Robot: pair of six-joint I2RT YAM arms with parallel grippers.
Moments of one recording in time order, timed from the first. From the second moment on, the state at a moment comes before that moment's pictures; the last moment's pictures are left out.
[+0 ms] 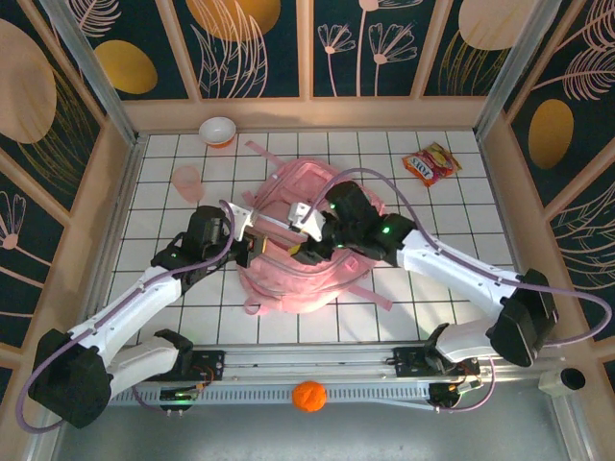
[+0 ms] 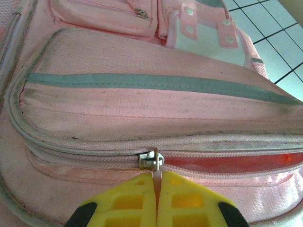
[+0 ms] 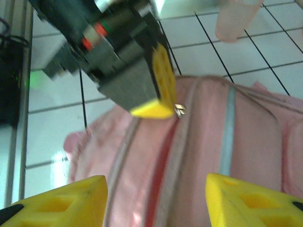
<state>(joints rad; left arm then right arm) -0.48 1.06 0.65 -0.26 0.34 -0.19 0.89 1.36 1.10 -0.39 -0.34 -0.34</state>
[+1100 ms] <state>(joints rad) -0.39 1.22 0.77 -0.24 0.32 -0.10 0.73 1.32 1.07 -0.50 -0.51 -0.65</state>
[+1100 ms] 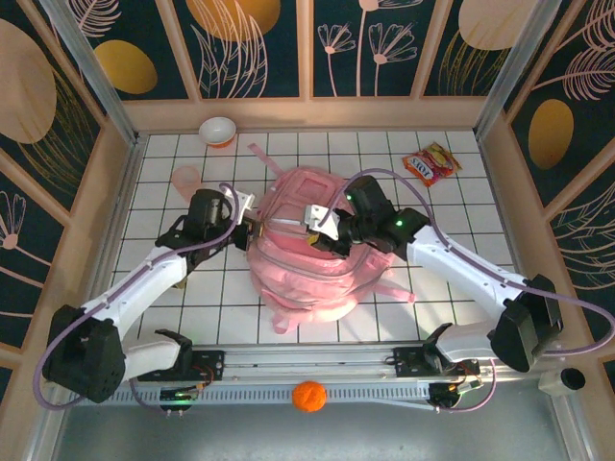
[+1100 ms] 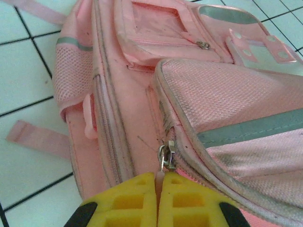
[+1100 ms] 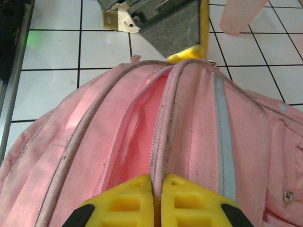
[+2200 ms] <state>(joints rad) -0.58 1.24 0.86 -0.32 0.60 0.76 0.65 1.36 1.11 -0.67 -0.67 -0.80</state>
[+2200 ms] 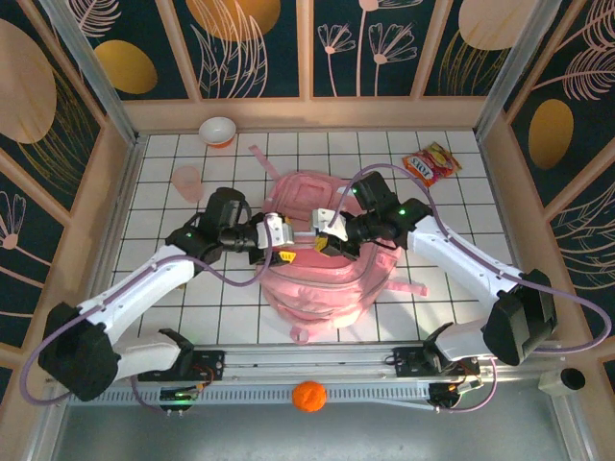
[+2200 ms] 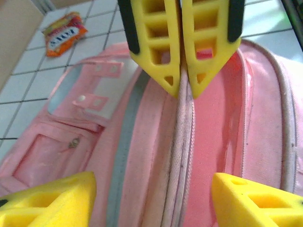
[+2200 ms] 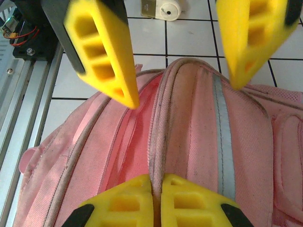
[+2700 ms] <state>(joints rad) -0.60 1.30 0.89 -0.17 0.34 0.45 0.55 1.14 0.96 -0.42 -0.53 -0.29</state>
